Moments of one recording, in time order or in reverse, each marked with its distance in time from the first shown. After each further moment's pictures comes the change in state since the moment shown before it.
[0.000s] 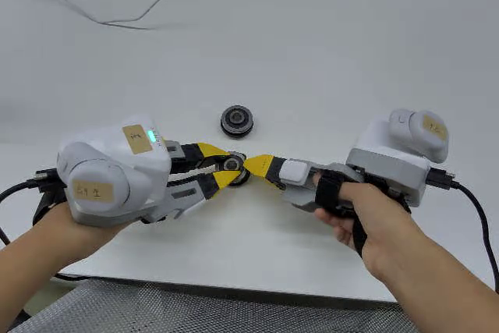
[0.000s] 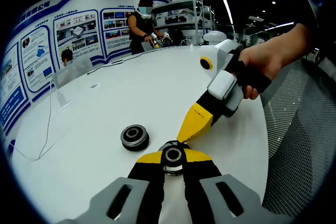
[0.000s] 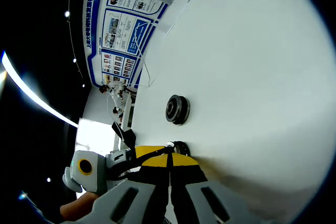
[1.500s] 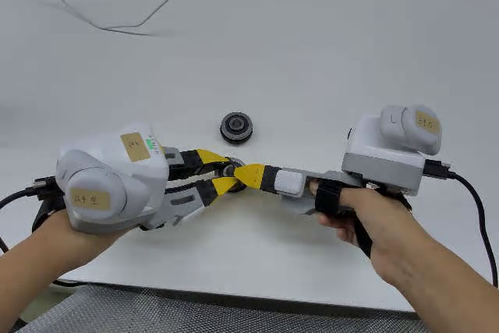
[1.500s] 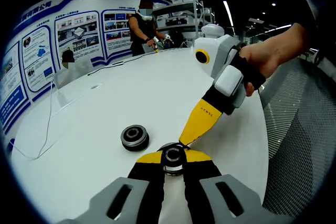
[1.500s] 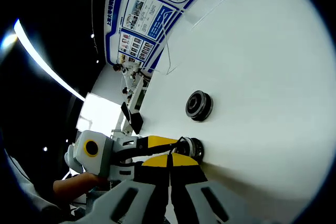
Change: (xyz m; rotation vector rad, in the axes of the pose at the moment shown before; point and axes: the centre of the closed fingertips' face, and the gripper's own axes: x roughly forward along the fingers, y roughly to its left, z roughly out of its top) left arm 0.000 0.000 0.002 -0.006 -0.020 0.001; right arm 0.000 0.020 -0.007 -0.198 0.097 0.084
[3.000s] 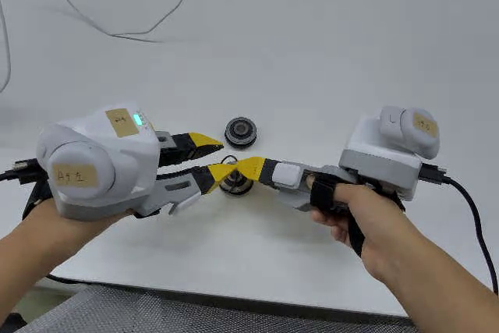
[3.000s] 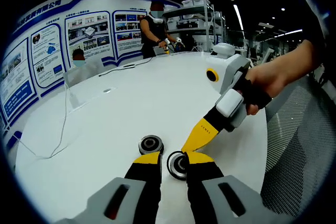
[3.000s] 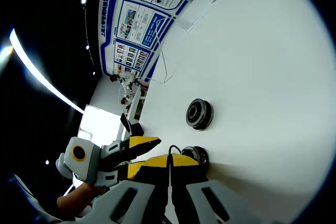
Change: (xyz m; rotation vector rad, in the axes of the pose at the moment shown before) left arm -0.025 0.016 0.029 -0.052 -0.019 0.078; right arm 0.006 0.005 0.012 0.077 -0.068 -0.009
